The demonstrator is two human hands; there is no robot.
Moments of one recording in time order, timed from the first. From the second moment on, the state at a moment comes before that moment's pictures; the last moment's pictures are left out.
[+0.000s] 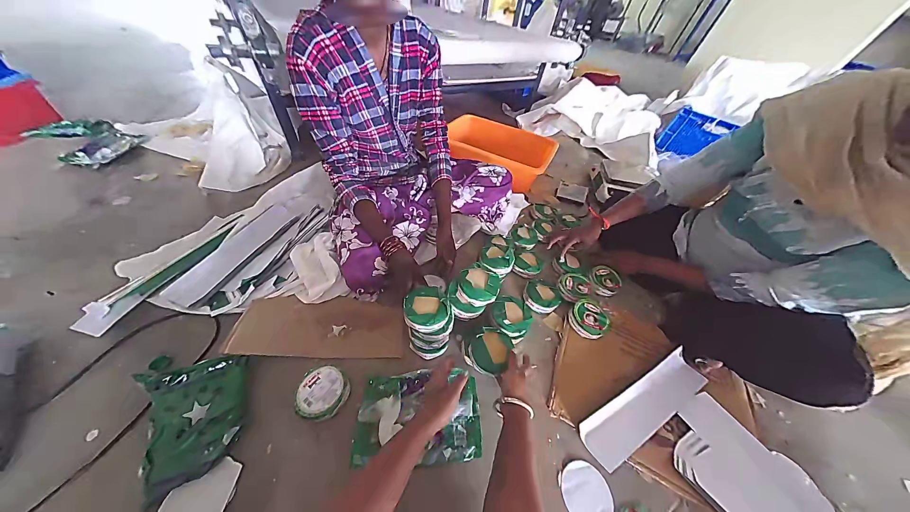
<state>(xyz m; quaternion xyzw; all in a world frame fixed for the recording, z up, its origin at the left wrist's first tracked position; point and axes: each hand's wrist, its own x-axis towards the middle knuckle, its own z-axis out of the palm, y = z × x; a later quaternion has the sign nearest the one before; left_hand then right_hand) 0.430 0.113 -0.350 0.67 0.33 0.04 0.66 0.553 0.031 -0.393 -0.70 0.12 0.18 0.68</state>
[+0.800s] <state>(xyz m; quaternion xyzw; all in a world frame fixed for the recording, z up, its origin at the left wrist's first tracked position) 0.293 0.107 -0.405 0.79 0.33 0.34 0.39 0.569 0.059 -0.399 -0.76 0.19 -0.10 0.62</state>
